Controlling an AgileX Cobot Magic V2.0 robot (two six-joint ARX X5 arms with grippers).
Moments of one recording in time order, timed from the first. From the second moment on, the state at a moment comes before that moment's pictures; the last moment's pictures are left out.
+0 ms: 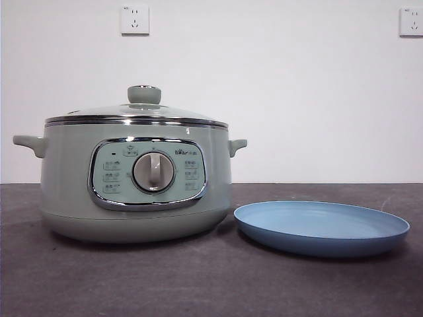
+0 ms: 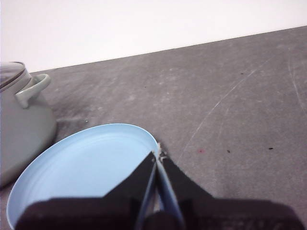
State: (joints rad) left arm -0.13 0.01 0.04 -0.24 0.10 -0.31; right arm -0.04 0.01 0.02 -0.15 -0.23 0.14
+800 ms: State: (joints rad) left arm -0.16 0.05 0.27 -0.24 0.27 -0.33; right arm -0.02 0.09 0.22 -0.17 -0.34 0.45
